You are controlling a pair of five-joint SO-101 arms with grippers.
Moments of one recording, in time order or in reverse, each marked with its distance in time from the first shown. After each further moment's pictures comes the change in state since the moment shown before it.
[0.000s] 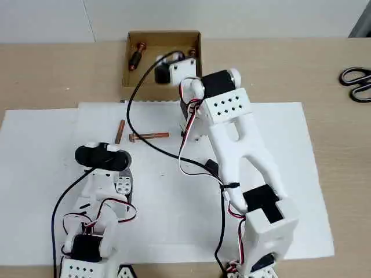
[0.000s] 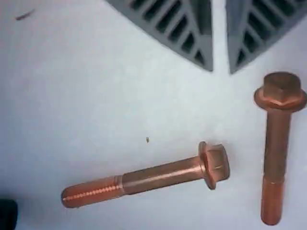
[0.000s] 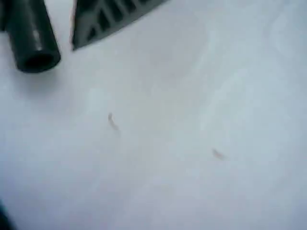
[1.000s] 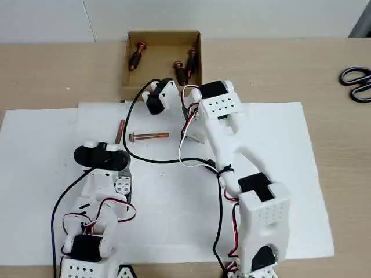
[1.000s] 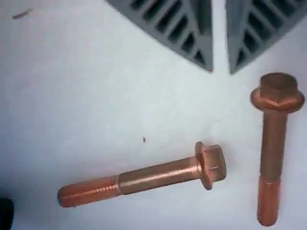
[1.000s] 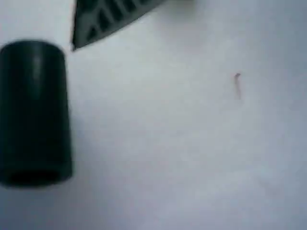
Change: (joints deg) left arm -0.4 0.0 0.0 0.0 0.1; right arm 2.5 10.7 6.8 -20.4 32.1
